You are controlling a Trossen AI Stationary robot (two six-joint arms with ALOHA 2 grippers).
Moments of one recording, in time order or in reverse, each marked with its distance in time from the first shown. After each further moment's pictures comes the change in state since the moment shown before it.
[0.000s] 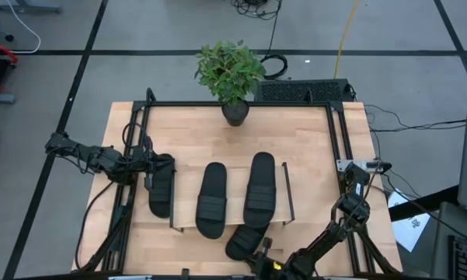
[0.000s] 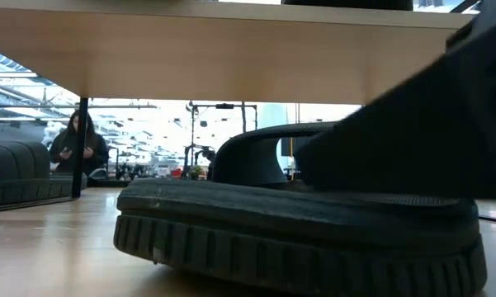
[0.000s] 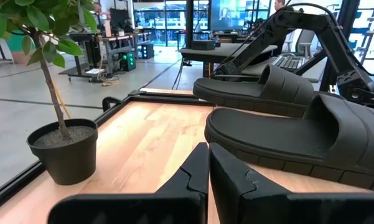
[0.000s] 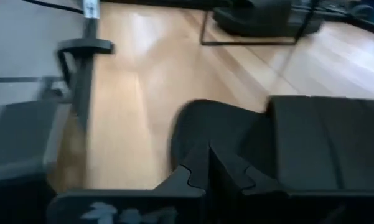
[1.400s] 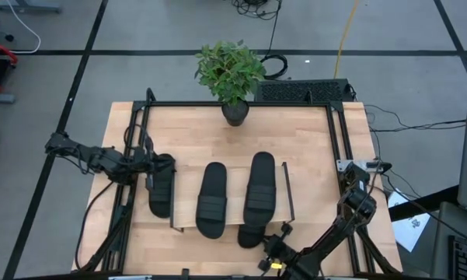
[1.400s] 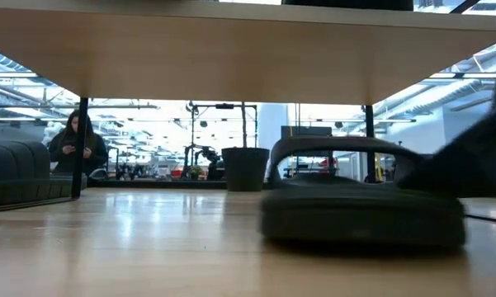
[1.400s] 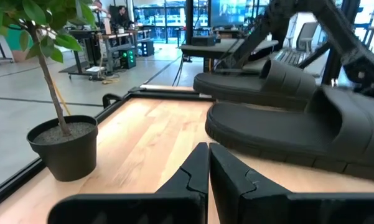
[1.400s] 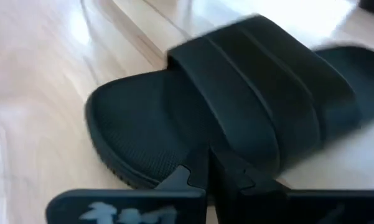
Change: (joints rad) left arm 0.000 0.000 -0.015 -0.001 0.000 0.004; right arm 0.003 -0.088 -0.001 -0.836 -0.021 0.779
